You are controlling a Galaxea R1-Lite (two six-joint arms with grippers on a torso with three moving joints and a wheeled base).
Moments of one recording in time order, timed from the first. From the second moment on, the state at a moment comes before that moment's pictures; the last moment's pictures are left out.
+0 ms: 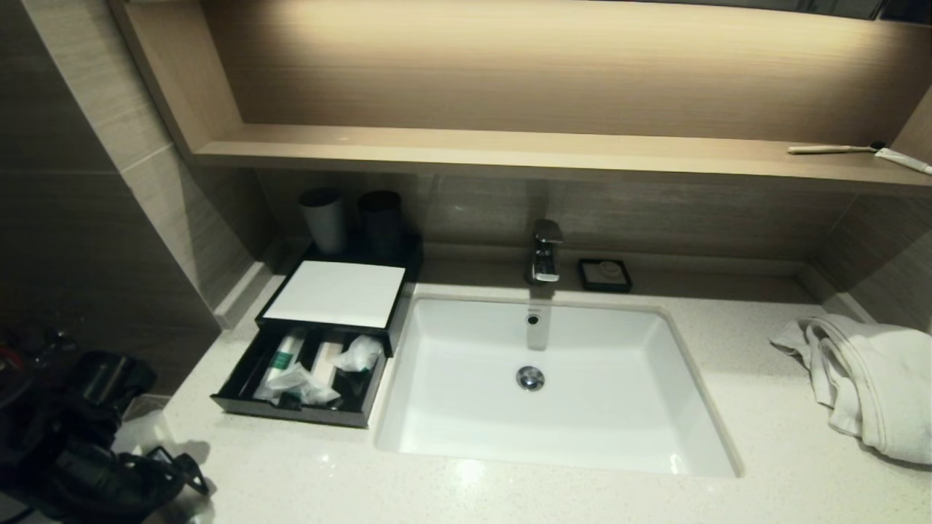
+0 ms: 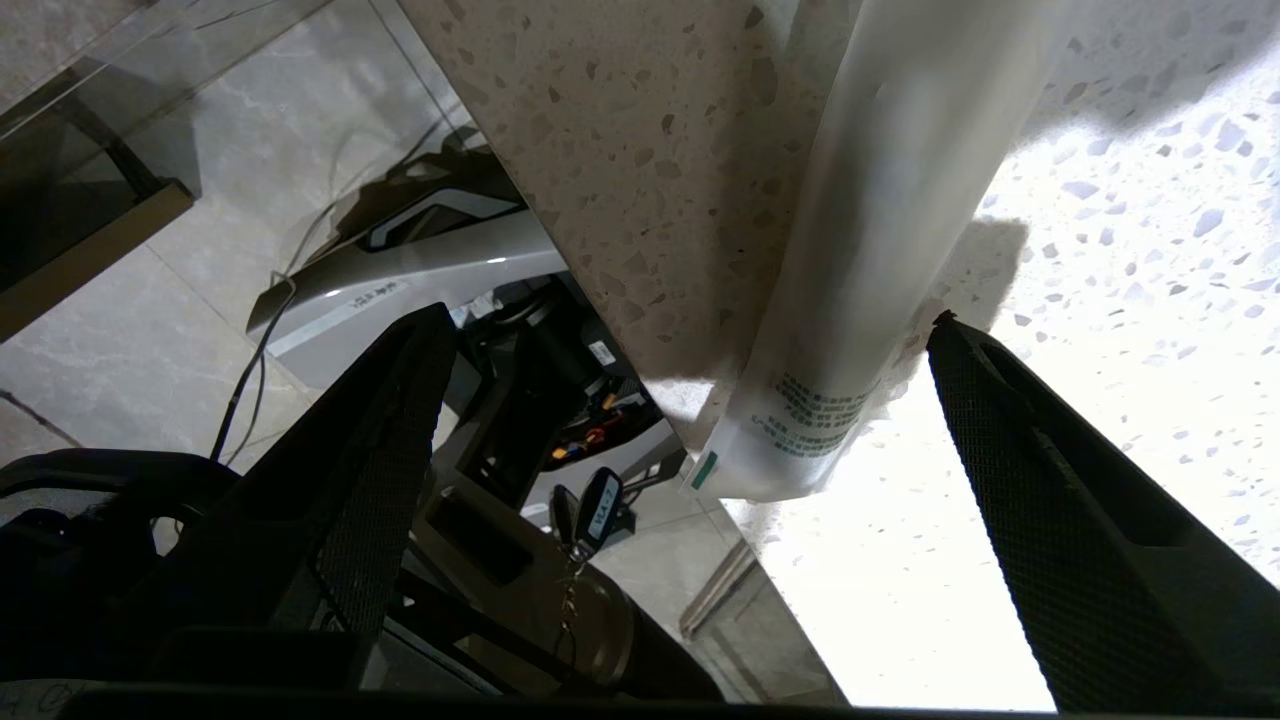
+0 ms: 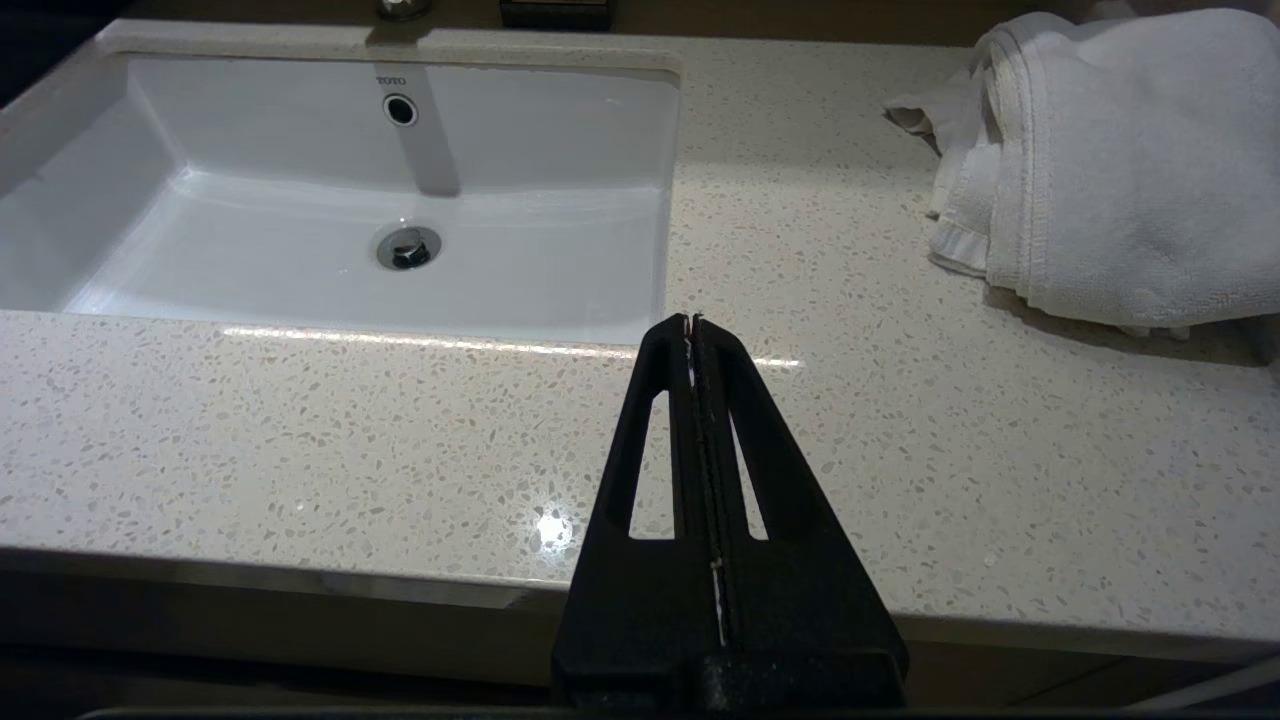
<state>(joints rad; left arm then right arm) 0.15 1.70 -0.60 0.25 -0.01 -0.84 0.00 0.00 0.00 0.00 0.00 0.00</state>
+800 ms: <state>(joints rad) 0.15 1.72 -0.60 0.25 -0.01 -0.84 0.00 0.00 0.00 0.00 0.00 0.00</state>
